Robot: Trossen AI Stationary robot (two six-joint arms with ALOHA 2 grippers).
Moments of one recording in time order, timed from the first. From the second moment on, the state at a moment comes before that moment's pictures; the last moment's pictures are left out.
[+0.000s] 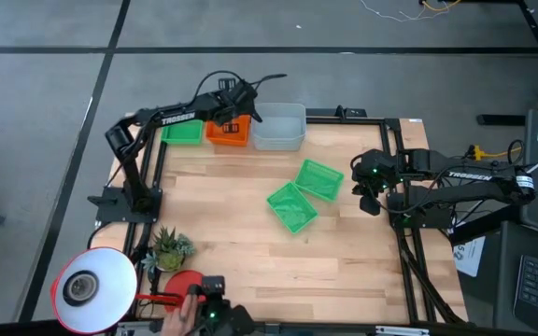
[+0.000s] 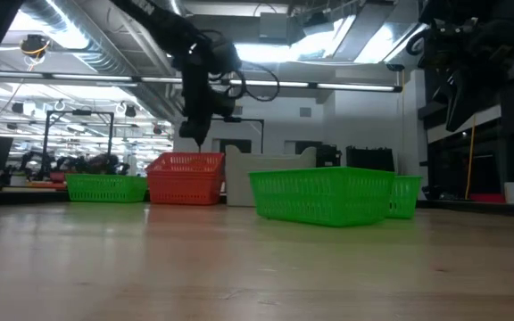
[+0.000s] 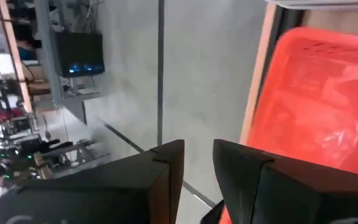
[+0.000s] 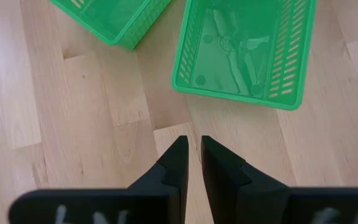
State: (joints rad) left arm 0.64 1.80 1.42 -0.52 -0.68 0.78; right arm -0.18 0.86 0.72 -0.95 -0.09 0.10
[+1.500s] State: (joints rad) left arm 0.53 1.84 1.29 -0.73 -0.18 0.40; right arm -0.18 0.86 0.72 -0.95 -0.09 0.10
